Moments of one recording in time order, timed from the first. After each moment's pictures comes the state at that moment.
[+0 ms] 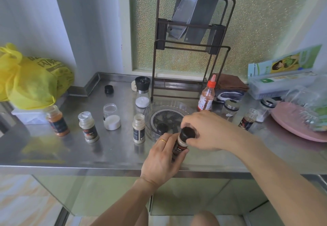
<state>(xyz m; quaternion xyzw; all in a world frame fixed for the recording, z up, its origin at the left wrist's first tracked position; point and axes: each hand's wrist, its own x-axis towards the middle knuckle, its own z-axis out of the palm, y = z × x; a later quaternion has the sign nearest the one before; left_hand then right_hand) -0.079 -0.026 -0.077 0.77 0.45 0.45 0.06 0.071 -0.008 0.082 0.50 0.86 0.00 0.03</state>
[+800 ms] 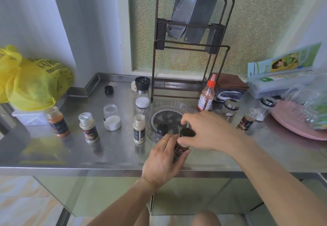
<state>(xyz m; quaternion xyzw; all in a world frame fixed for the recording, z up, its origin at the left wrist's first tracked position) -0.078 -0.026 -0.079 0.77 0.46 0.44 0.06 0.069 -0.008 0.073 0.52 0.85 0.00 -0.03</state>
